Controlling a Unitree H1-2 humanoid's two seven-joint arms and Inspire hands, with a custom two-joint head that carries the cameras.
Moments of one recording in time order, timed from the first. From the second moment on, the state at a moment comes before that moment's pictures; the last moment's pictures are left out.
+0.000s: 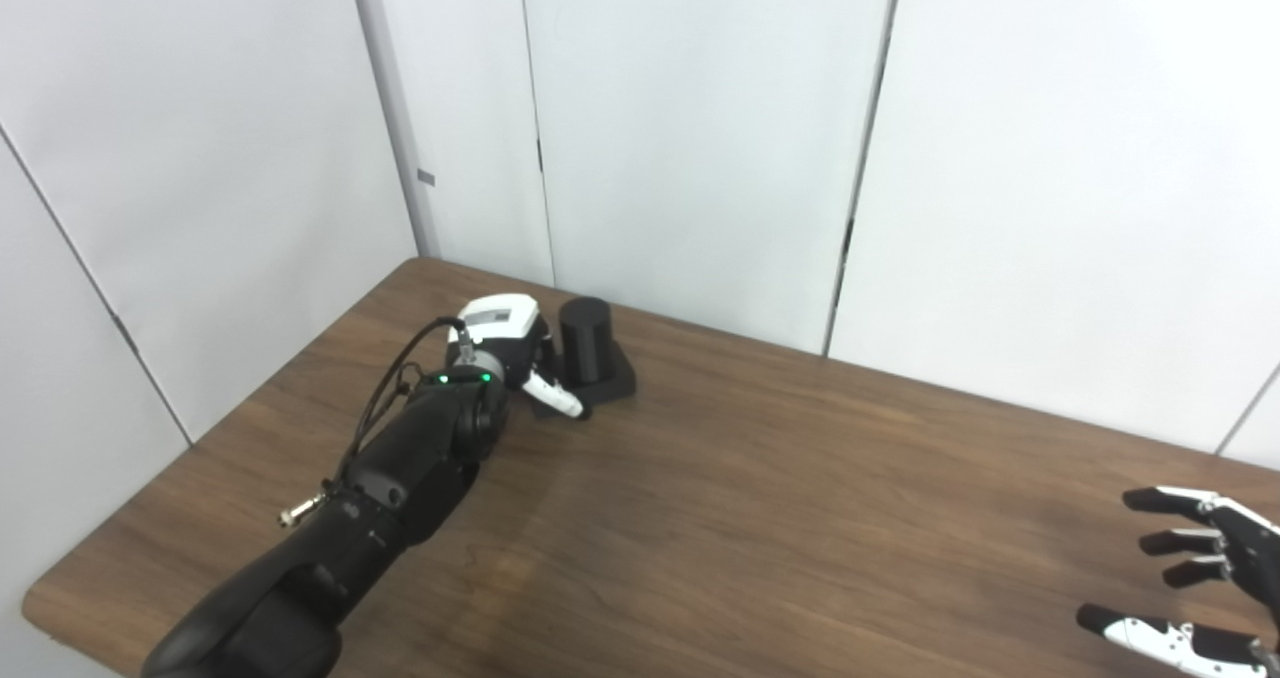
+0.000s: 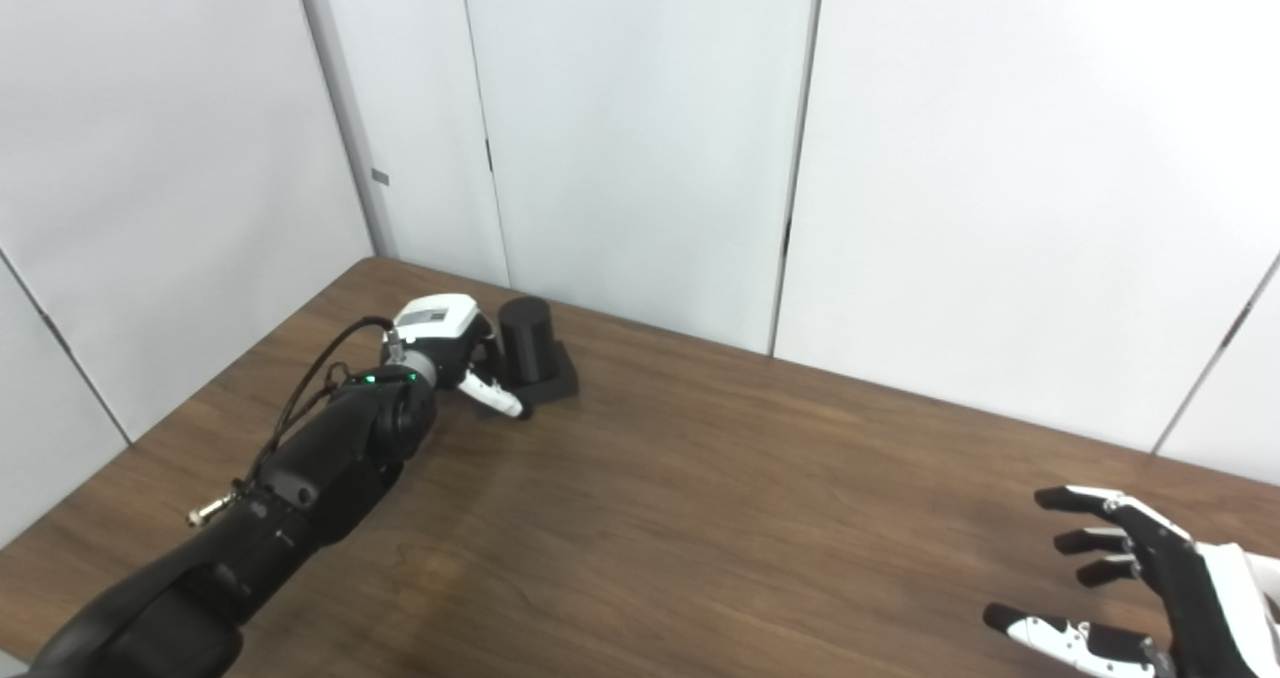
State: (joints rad) left arm -0.54 0.58 -0.28 0.43 0.77 0.32 -0.22; right arm -0.11 -0.26 0.04 -0.35 -0.42 0.24 0.11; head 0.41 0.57
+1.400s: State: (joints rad) left arm -0.41 0.38 -0.49 0.20 0.72 -0.09 -0.13; right arm -0.12 -0.24 0.03 -0.16 -0.41 0.02 0.02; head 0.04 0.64
